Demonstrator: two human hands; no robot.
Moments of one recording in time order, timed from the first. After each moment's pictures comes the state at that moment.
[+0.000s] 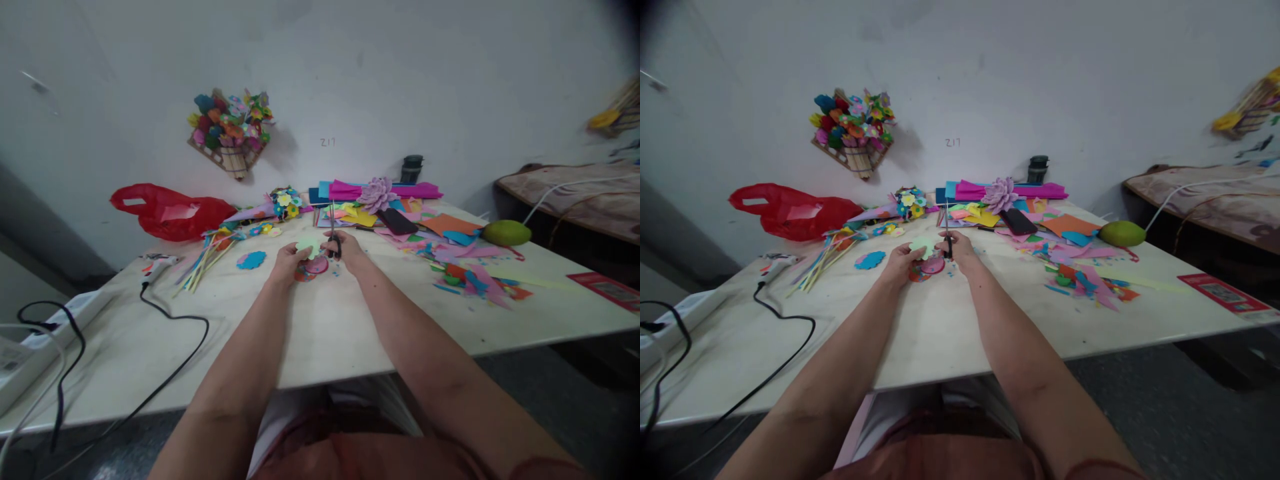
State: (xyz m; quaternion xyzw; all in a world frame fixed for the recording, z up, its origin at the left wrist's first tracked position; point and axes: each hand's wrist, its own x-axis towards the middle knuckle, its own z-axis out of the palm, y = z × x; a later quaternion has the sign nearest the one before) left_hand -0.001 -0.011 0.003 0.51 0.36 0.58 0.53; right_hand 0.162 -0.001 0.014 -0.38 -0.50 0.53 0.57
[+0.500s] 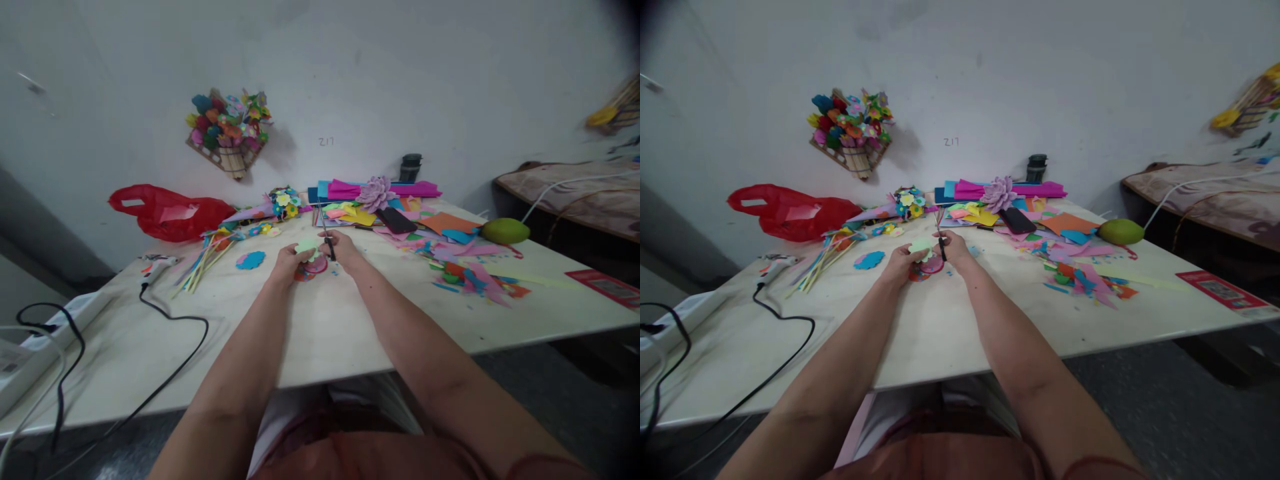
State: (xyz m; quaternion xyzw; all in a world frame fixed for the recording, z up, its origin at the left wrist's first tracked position) left_hand 0.000 -0.009 -0.001 0.52 0.37 0.55 0.53; right_hand 0.153 -0.009 0.021 -0.38 -0.53 0.51 0.56
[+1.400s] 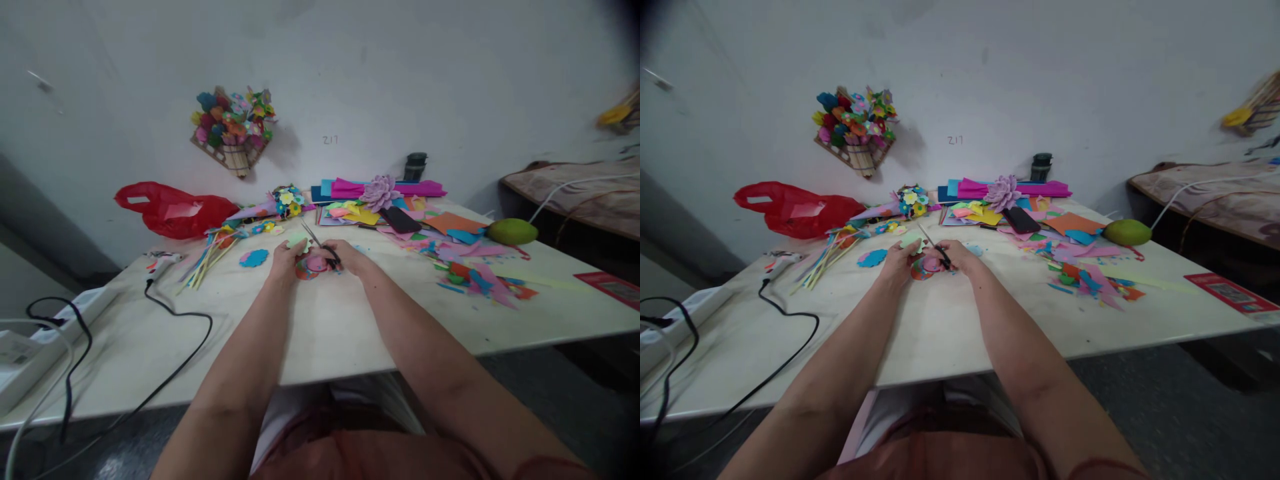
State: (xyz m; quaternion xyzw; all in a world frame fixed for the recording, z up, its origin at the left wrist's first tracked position) left_hand -0.001 -0.013 0.009 0.43 0.35 0.64 0.54; right_hand 0.162 -0.010 0.013 -0.38 -0.66 0.52 0.39
